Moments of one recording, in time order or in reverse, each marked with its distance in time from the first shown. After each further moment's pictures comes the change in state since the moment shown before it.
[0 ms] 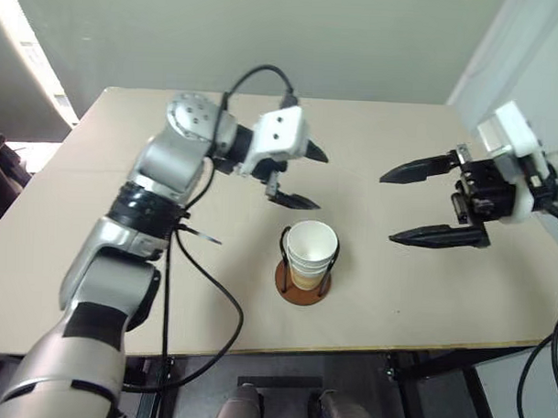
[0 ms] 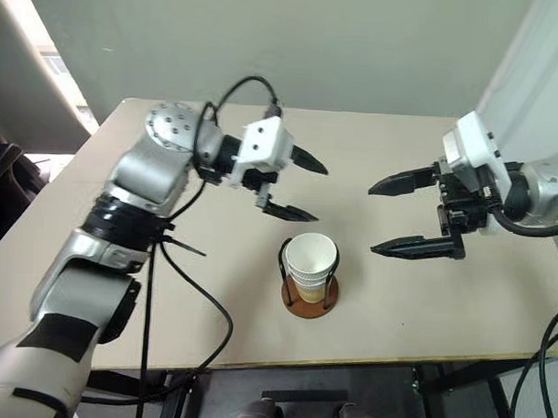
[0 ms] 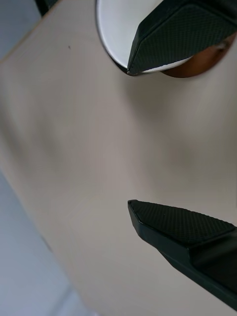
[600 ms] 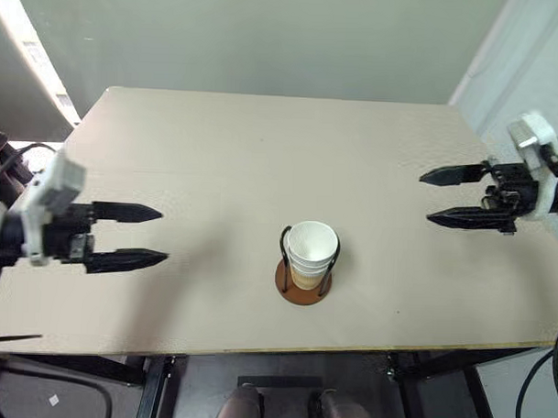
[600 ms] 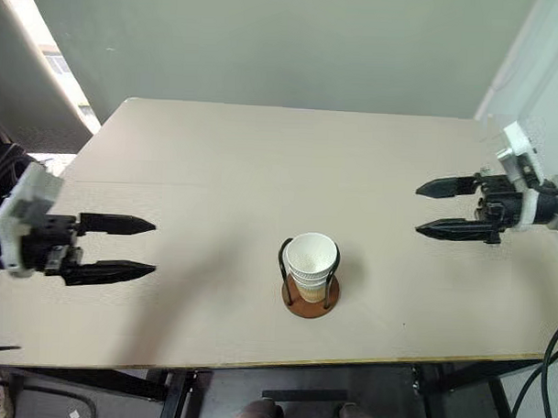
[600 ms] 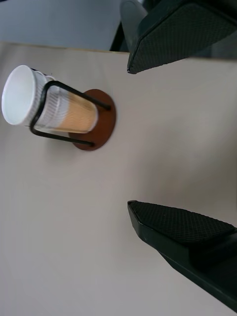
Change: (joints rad) left arm 0.914 0.480 0.793 -0.416 -0.407 0.487 -0.084; right arm -0.006 -0.013 -0.035 0.471 -0.079 -0.092 0.165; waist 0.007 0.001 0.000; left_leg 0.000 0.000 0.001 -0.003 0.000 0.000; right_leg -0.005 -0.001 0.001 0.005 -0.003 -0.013
